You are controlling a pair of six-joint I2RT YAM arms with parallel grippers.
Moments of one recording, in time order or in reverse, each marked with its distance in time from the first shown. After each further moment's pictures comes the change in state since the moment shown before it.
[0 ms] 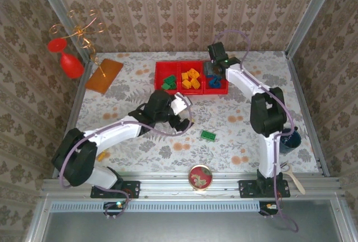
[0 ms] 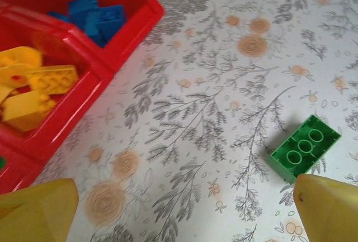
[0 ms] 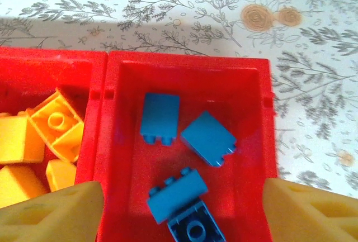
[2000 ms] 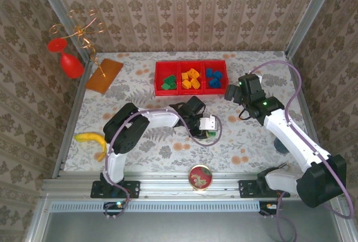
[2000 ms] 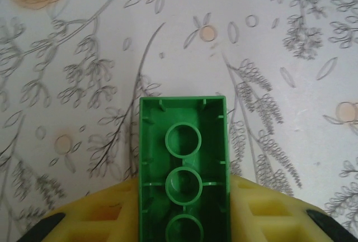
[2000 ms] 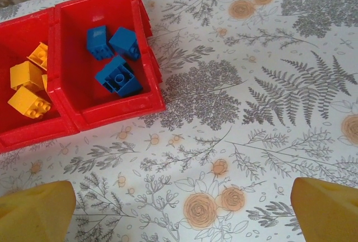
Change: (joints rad) left arm -0.156 0.538 0.358 -0.227 0.122 0.410; right arm 0.000 -0.868 -0.776 -0.017 0.064 0.295
